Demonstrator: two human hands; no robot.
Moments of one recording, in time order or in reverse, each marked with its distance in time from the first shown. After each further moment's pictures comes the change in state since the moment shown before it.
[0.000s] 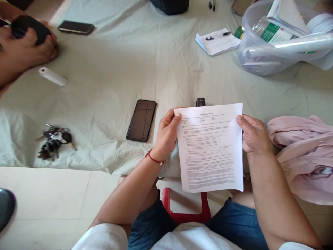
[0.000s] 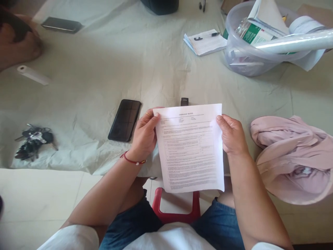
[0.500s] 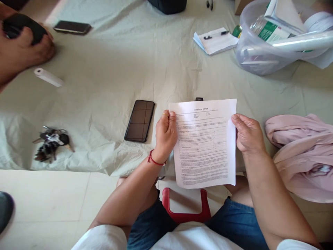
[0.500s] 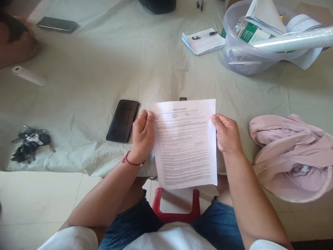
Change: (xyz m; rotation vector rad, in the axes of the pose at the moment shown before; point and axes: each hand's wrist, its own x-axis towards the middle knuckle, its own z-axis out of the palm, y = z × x) left_hand -0.006 0.002 -0.003 0.575 0.112 0.363; right_hand -0.001 0.001 0.013 0.046 0.018 -0.047
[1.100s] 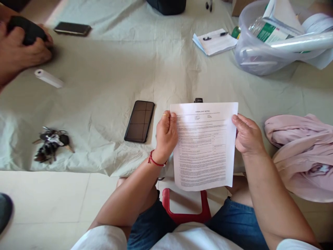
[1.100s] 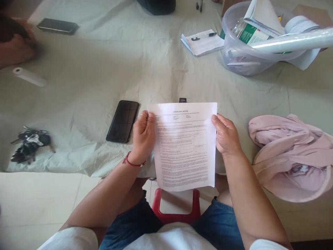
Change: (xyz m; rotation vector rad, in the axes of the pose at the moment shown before) left_hand -0.002 0.000 0.001 0.018 -0.025 0.034; right_hand -0.003 -0.004 0.002 0.064 -0.059 0.062
